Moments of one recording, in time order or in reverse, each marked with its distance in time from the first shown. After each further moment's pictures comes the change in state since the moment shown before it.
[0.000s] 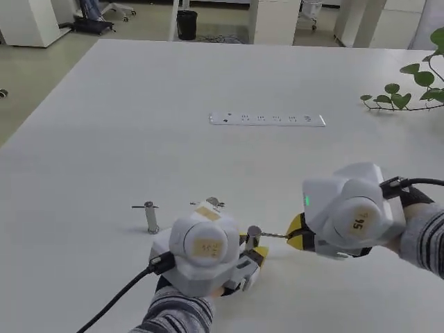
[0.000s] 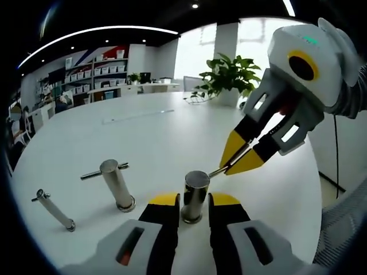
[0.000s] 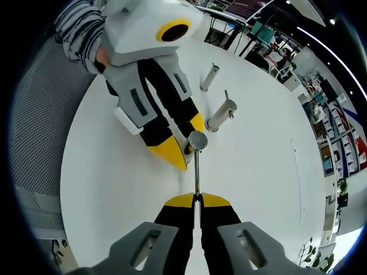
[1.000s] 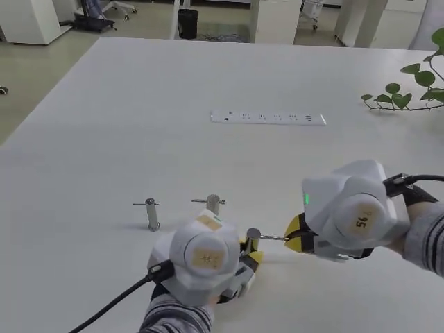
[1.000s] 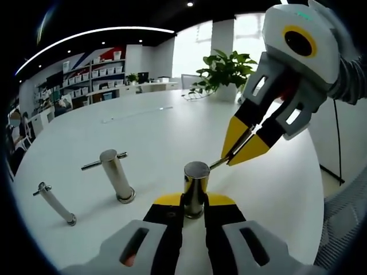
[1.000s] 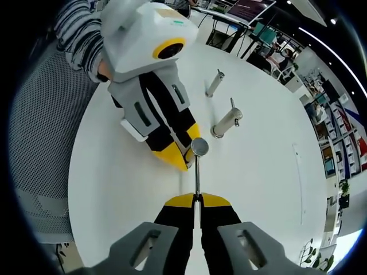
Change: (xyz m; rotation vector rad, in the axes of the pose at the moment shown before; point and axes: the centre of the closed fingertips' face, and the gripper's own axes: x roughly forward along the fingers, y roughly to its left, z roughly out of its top) left arm -0.008 -0.002 -0.011 0.043 0.012 0.004; right arm -0.006 0.009 0.009 -0.003 -0.004 0.018
